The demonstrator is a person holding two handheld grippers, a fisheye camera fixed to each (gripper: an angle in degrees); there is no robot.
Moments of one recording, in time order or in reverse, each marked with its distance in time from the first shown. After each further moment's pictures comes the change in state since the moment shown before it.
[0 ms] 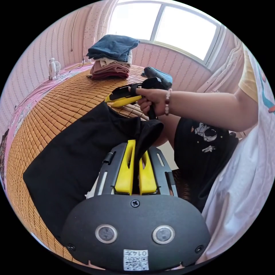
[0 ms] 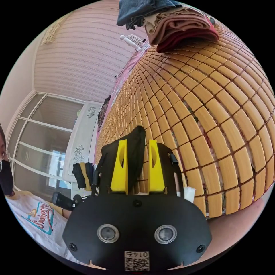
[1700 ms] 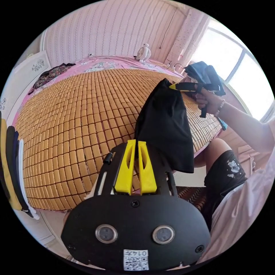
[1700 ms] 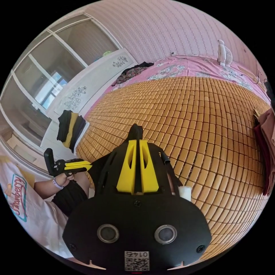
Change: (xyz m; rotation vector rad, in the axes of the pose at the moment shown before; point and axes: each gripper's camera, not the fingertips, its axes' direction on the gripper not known) left arm -0.136 0.106 -0.195 0.112 -0.320 -0.637; right arm -0.228 -0.010 0.096 -0.258 0.103 -0.706
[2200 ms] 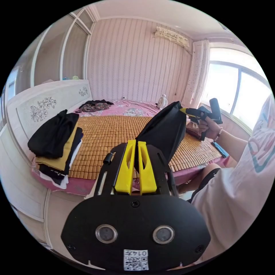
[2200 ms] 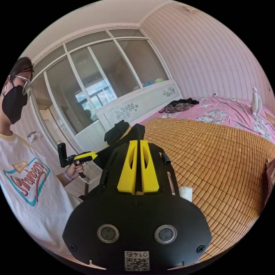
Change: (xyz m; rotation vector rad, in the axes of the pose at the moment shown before) left arm 0.025 0.143 -0.256 0.449 -0.237 -0.141; right arm -0.190 0.044 -0.095 0.232 -0.295 -0.354
